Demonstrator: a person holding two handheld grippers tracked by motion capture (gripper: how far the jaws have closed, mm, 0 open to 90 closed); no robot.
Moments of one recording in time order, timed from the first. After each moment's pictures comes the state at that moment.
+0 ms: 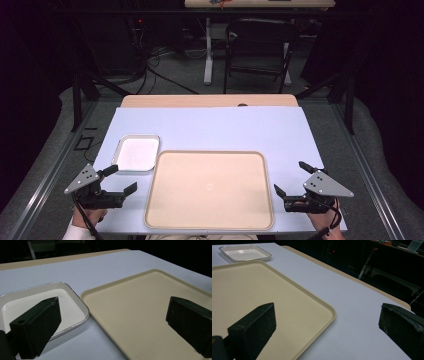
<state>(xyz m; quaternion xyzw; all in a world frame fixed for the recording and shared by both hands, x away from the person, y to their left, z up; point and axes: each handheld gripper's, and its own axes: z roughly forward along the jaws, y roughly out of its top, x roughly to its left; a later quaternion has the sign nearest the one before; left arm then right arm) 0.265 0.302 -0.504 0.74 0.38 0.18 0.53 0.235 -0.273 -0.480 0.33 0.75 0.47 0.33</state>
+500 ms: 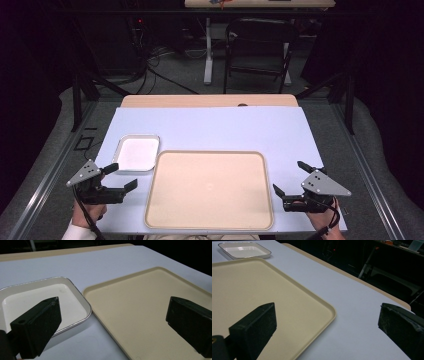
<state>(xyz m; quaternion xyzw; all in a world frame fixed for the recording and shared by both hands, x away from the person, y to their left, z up) 0.276 0.302 -0.499 0.74 0.40 0.16 0.51 0.237 -0.270 -0.480 0.32 0.76 0.46 0.34</state>
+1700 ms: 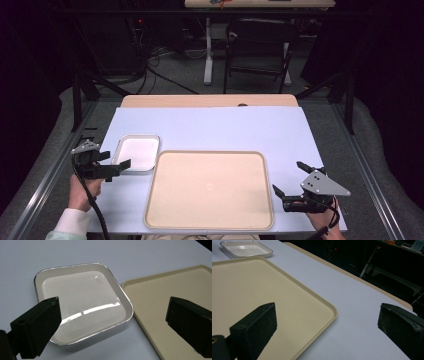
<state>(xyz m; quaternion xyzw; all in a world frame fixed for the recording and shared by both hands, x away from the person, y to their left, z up) 0.339 0.327 -0.495 0.74 0.50 0.14 0.43 0.237 -0.270 -0.480 0.32 0.76 0.46 0.33</state>
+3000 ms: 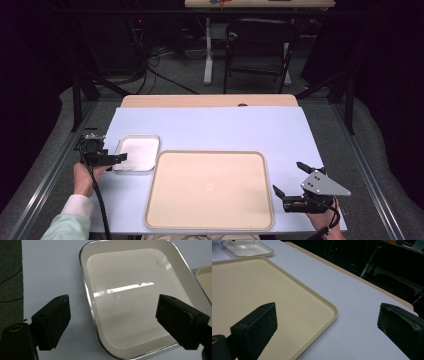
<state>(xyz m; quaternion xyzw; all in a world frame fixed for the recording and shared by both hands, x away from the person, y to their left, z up) 0.398 0.349 -0.532 0.74 0.58 0.14 0.31 0.237 -0.270 -0.480 0.32 0.76 0.46 0.33</state>
